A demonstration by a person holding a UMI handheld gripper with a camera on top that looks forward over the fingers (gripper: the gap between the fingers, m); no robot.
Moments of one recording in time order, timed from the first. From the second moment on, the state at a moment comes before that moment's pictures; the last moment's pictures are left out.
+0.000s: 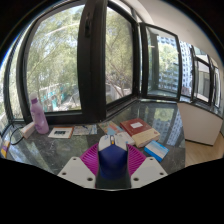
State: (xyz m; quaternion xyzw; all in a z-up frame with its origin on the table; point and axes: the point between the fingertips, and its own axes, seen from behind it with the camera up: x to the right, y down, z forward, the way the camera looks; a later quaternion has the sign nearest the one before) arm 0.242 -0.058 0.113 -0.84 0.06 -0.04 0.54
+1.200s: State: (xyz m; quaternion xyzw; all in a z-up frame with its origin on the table) arm 0.221 -0.268 0.174 -0.85 0.05 -0.10 0.52
